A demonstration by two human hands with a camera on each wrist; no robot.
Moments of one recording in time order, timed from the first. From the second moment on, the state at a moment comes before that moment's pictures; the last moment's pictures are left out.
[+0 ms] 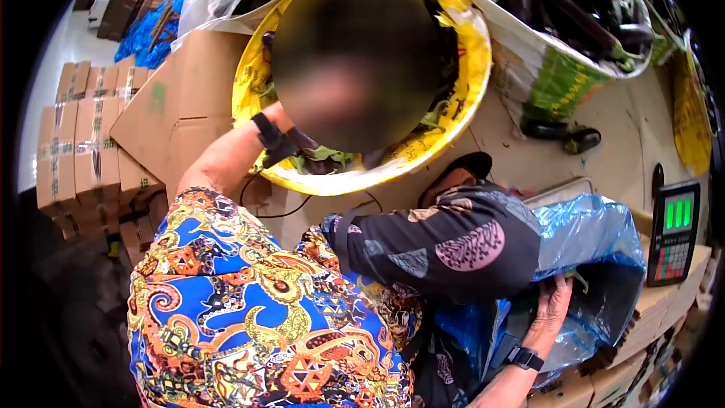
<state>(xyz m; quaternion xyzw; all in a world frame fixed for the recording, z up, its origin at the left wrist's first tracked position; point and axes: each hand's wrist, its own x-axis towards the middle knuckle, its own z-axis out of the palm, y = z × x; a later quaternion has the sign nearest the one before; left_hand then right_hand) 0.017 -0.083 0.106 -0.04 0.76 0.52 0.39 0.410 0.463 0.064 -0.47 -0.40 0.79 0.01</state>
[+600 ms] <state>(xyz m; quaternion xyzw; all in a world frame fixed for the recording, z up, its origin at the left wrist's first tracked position) 0.057 -0.002 0.052 0.03 0.88 0.31 0.36 0.408 0.426 0.076 -0.47 -0.54 0.69 -0.02</state>
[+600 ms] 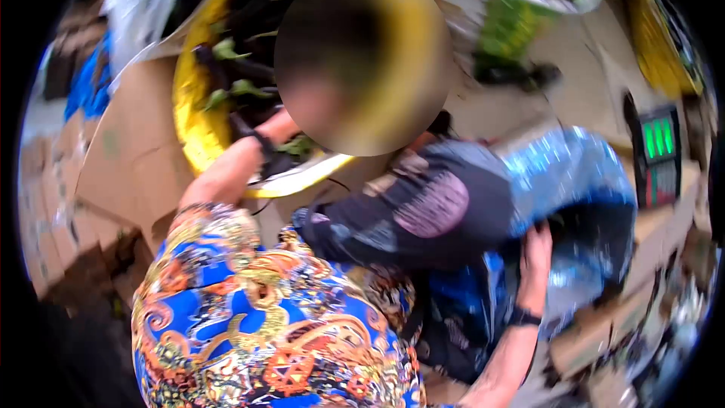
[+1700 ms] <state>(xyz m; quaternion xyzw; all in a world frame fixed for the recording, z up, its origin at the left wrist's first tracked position) 0.053 0.266 0.226 0.47 0.64 0.32 0.52 0.419 0.398 0.088 -0.56 -0.58 0.59 -0.05</state>
